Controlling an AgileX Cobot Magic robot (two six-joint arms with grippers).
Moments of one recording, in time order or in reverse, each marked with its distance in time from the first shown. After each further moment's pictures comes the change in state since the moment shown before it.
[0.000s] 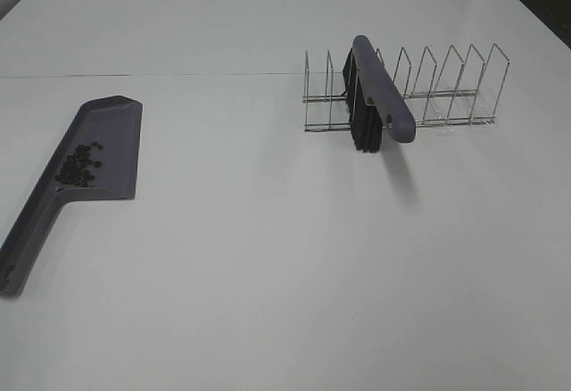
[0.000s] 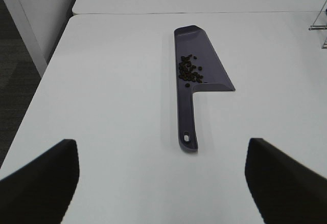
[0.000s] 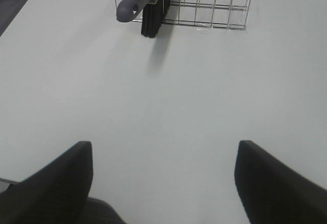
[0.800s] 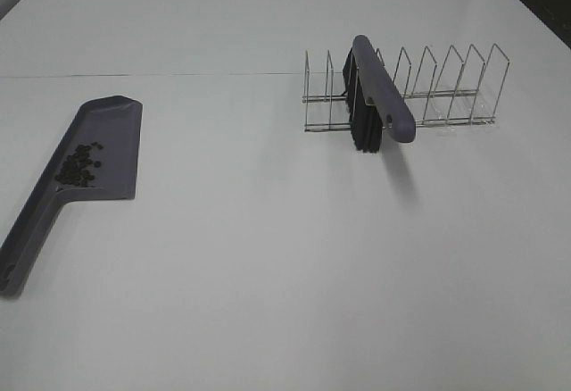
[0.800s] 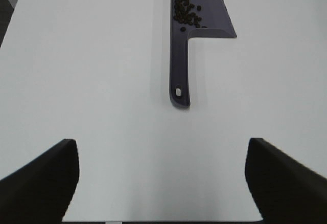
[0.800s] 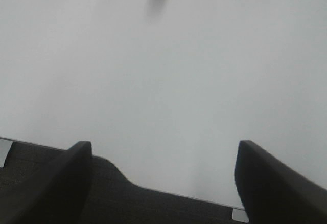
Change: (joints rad) left arm 0.000 0.256 -0.001 -0.033 0.000 -0.043; right arm 0.000 0.256 0.000 0.000 0.006 0.001
